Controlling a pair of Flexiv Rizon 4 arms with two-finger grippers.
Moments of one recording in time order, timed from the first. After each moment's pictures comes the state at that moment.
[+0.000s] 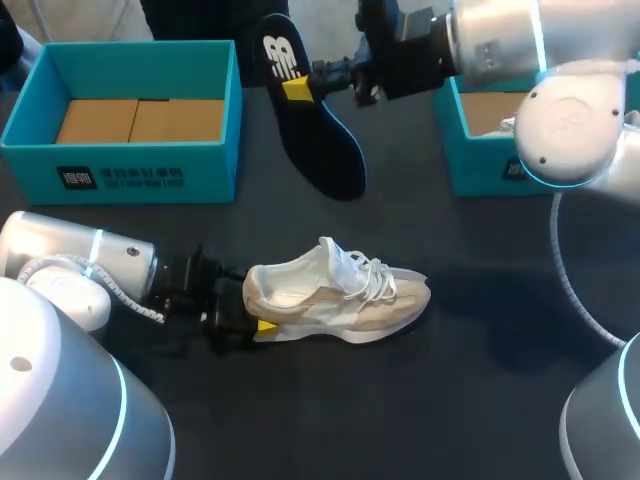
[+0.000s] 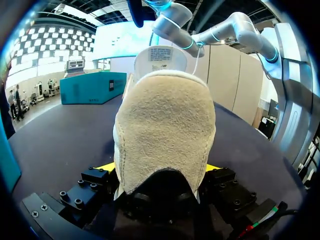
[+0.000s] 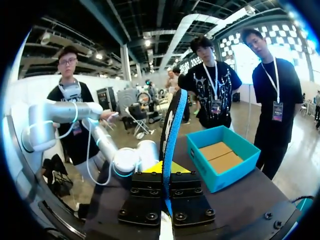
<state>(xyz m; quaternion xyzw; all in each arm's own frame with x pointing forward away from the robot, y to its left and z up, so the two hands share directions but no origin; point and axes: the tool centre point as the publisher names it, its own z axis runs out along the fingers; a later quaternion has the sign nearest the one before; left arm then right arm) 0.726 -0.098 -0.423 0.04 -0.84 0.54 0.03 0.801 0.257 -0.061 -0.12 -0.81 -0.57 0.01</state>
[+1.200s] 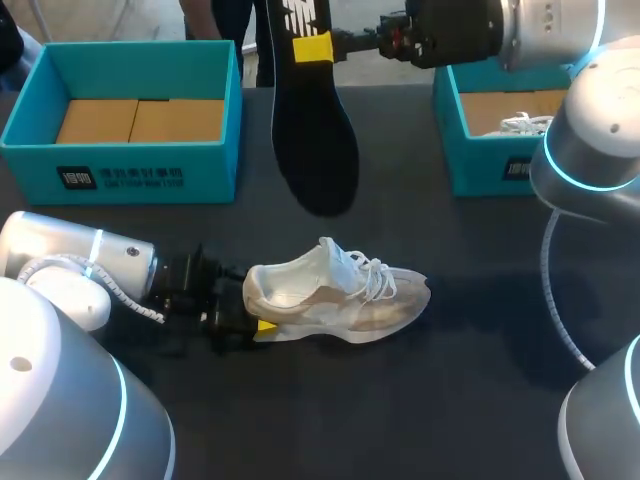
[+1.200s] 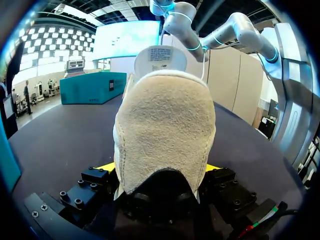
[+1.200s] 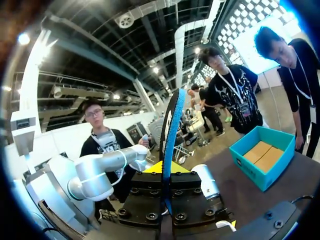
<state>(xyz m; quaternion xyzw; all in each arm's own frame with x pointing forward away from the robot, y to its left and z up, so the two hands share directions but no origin) 0.726 -0.098 -0.423 0.04 -0.84 0.54 0.03 0.725 0.246 0.038 -0.15 -0.71 -0.65 0.20</state>
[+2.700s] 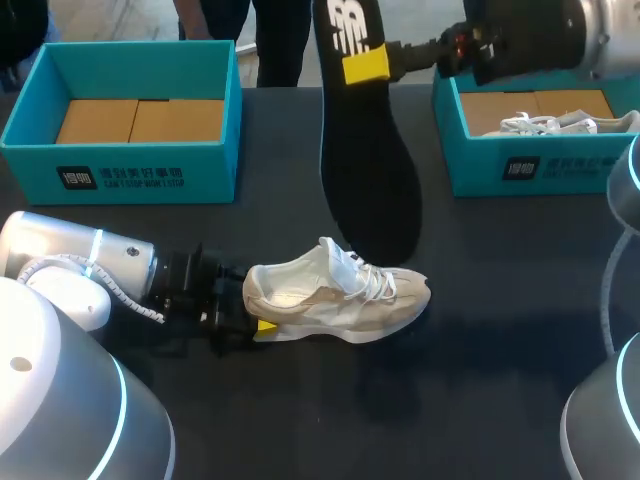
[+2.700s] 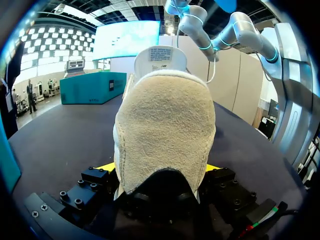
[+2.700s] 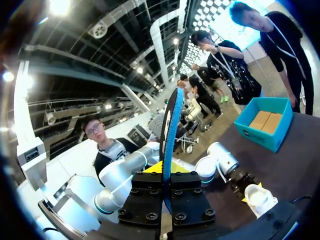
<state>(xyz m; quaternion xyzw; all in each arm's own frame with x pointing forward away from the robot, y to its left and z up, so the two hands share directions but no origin) 0.726 -0.098 -0.423 0.04 -0.84 0.54 0.03 0.647 0.204 0.062 -0.25 -0.70 -0.60 0.28</state>
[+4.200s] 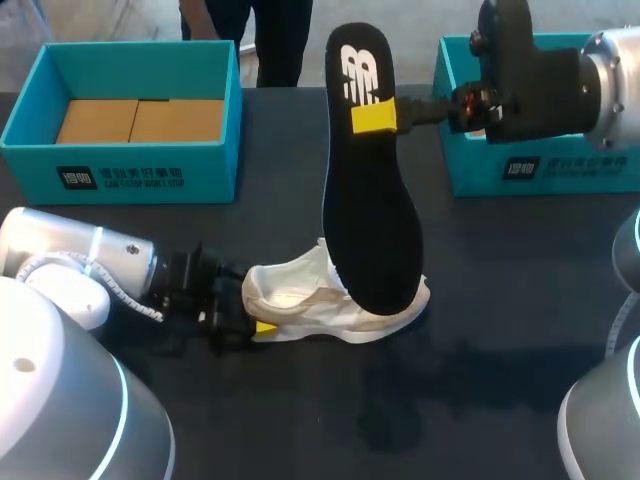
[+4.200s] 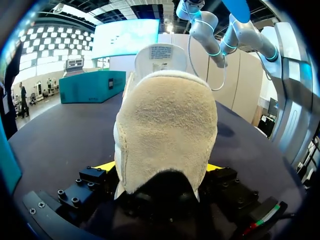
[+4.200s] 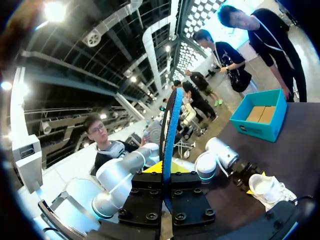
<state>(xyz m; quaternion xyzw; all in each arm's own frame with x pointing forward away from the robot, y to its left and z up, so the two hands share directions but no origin) 0.727 -0.094 -0.424 0.04 -0.85 0.53 0.03 0.615 0.199 0.040 -0.29 -0.68 -0.62 0.27</state>
